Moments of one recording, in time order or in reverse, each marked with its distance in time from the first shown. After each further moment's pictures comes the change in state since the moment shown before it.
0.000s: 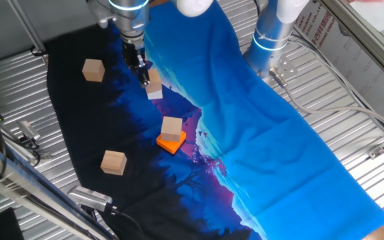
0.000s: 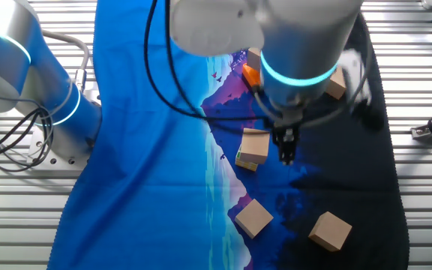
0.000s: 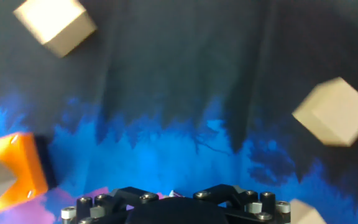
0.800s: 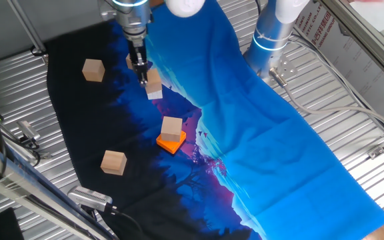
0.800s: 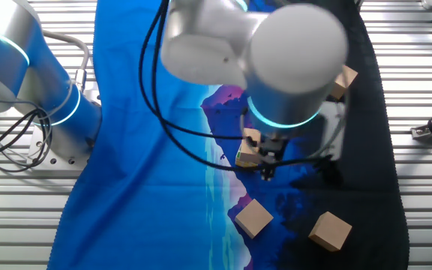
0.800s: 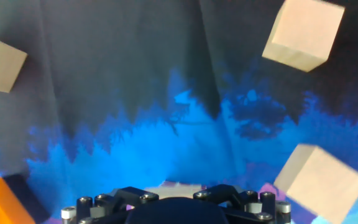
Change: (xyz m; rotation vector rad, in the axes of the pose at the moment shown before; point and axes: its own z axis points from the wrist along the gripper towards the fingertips) arm 0.028 -0.009 0.032 -0.062 0.003 0.196
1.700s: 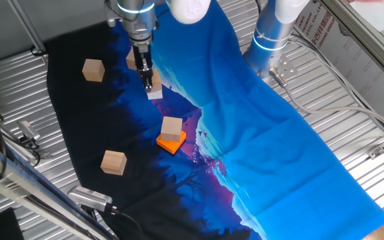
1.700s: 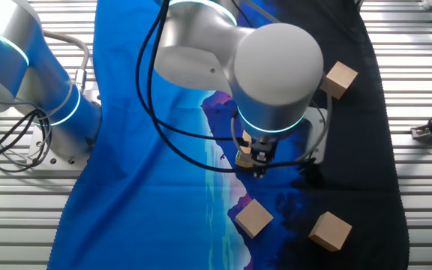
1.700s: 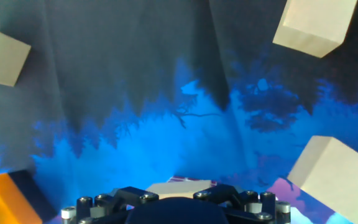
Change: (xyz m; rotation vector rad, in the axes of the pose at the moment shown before) arm 0.006 0.008 0.018 -0.025 0.015 0.013
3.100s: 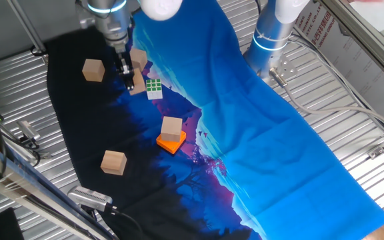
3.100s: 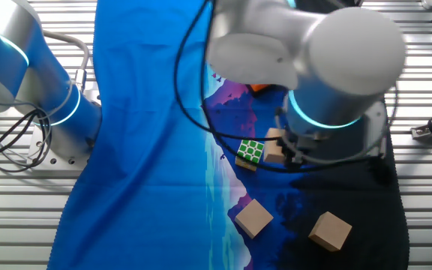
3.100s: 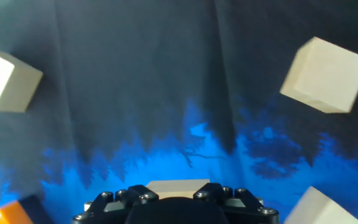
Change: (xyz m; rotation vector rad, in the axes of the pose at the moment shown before) arm -0.064 0.017 -0.018 0.029 0.041 -0.052
